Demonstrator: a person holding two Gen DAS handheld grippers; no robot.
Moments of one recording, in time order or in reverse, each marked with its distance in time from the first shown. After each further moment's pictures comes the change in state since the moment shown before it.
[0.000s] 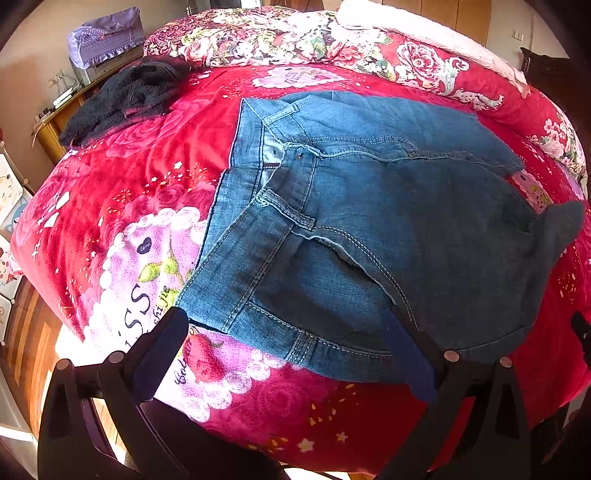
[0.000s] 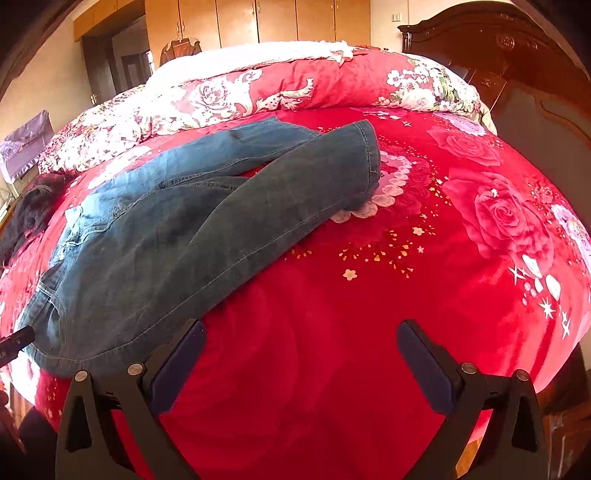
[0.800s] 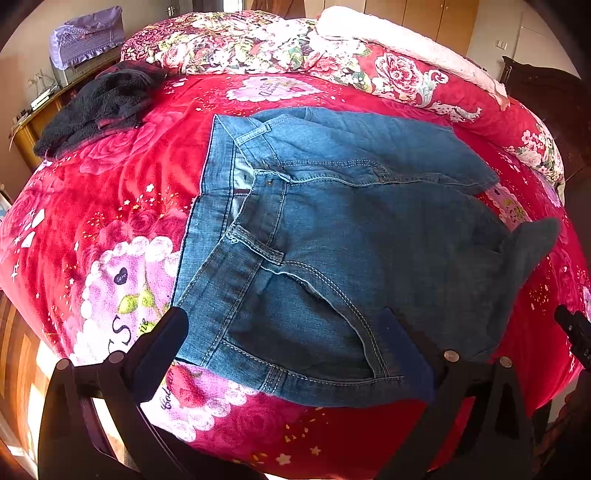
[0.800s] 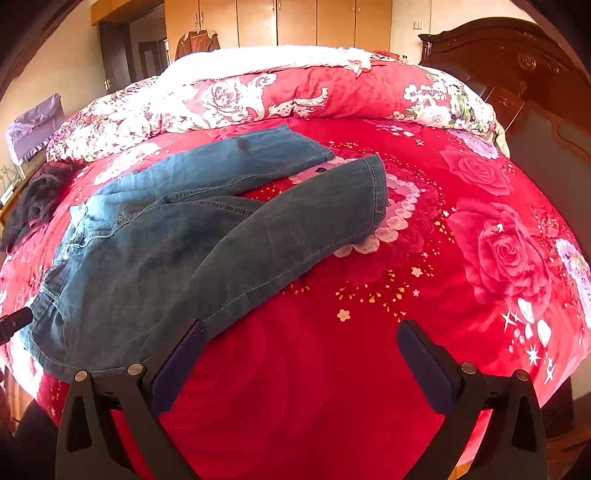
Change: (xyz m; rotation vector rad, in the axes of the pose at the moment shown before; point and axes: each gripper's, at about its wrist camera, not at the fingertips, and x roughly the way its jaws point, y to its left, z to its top) left arm -0.006 -0.003 0.028 0.012 -0.004 -0.119; right arm -0.005 0.000 0.038 -0.076 0.011 0.010
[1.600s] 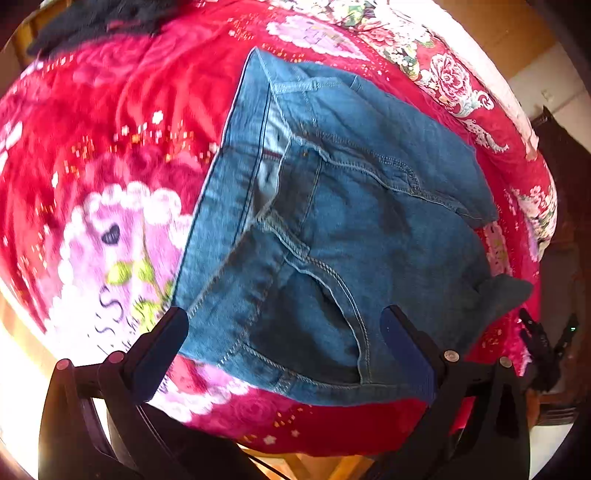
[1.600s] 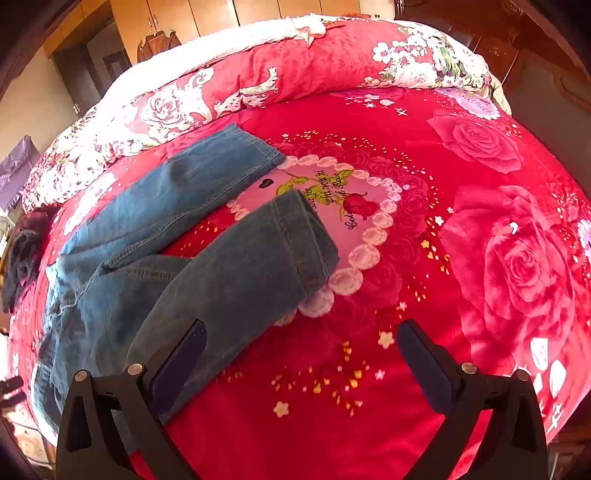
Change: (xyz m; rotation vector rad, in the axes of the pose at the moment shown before) left arm 0.032 0.062 0.029 -0.310 0.320 -0.195; right arm 0.083 -0.091 0.083 0.161 0.125 0.058
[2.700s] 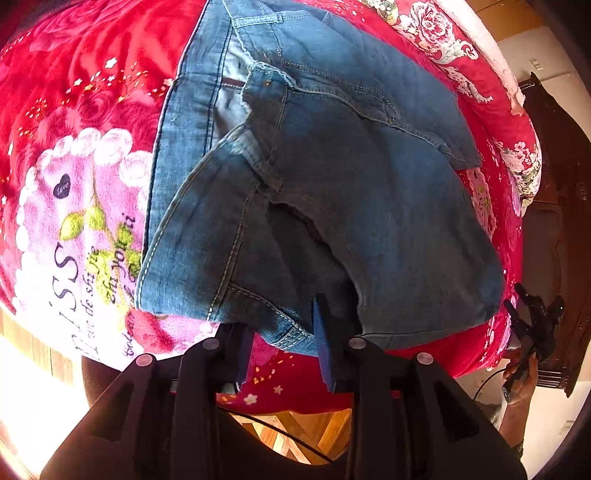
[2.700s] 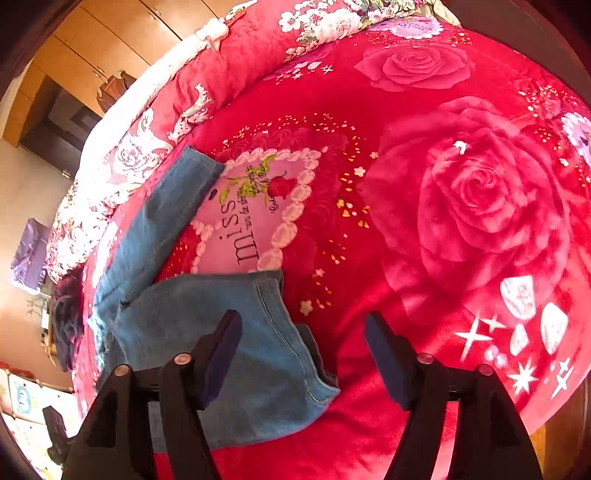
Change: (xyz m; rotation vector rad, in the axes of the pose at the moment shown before) left arm 0.013 -0.049 -0.012 0.087 0.185 -0.051; right arm -0.021 -0.108 -0.012 0.310 0.119 0.183
